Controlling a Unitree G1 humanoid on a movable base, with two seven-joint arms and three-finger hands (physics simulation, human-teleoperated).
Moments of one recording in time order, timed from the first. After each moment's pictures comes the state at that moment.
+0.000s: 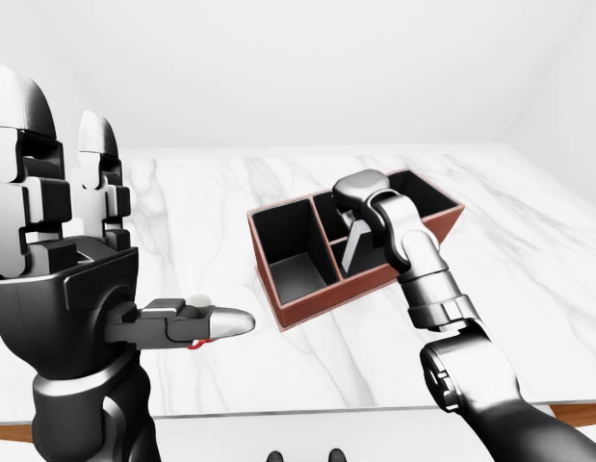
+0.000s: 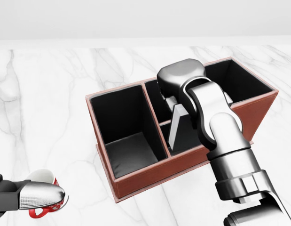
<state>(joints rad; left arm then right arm) -0.03 0.06 0.19 -0.95 -0.08 0.09 -0.12 -0.90 -0.15 0.06 0.48 -1.49 -0.09 0.57</state>
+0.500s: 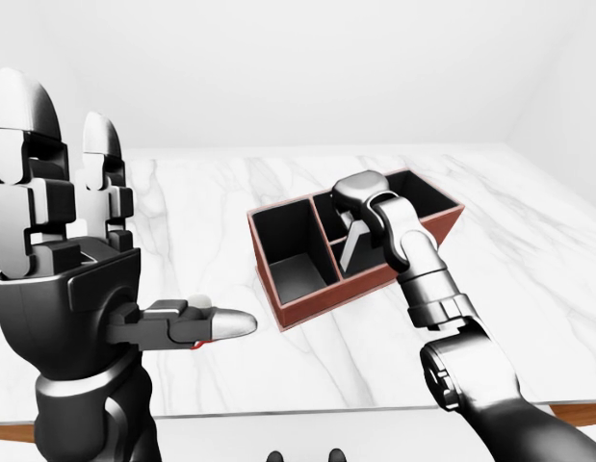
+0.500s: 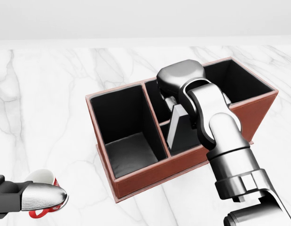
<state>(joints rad) -0.03 0.06 0.18 -0.95 -0.07 0.09 -0.12 -0.90 -0.15 0.07 0.53 -1.47 -0.09 0.51</state>
